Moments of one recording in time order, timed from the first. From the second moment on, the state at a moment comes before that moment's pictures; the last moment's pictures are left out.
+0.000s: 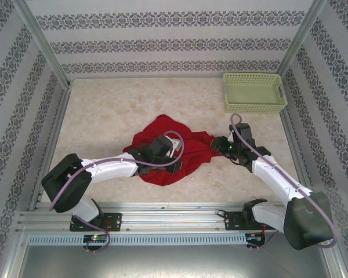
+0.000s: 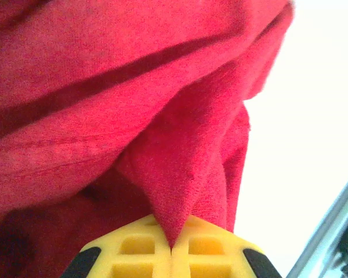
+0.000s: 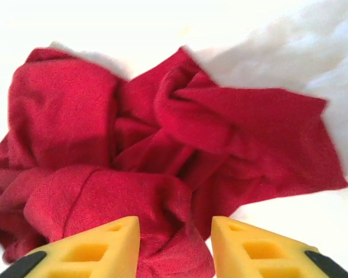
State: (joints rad) left arm -0.84 1.55 0.83 -0.09 0.21 -0.55; right arm 0.26 1.12 0.64 -0.37 -0.21 0.70
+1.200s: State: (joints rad) left arm -0.84 1.52 0.82 -0.08 0.16 -0.60; right arm 0.73 1.37 0.68 -0.25 0.07 0.89
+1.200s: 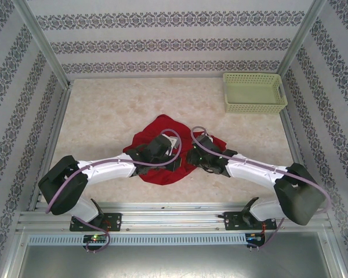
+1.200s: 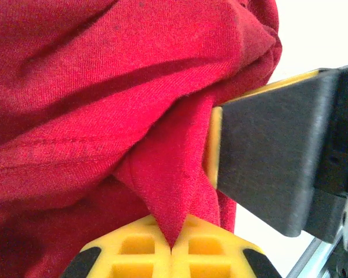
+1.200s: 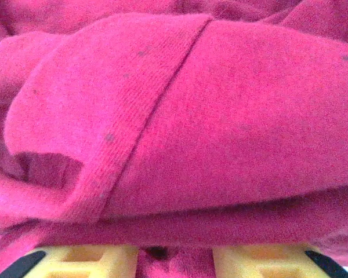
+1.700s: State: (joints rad) left arm -0.78 1.58 0.86 -0.15 0.09 -0.63; right arm 0.74 1.11 0.69 -0.37 0.06 0.81
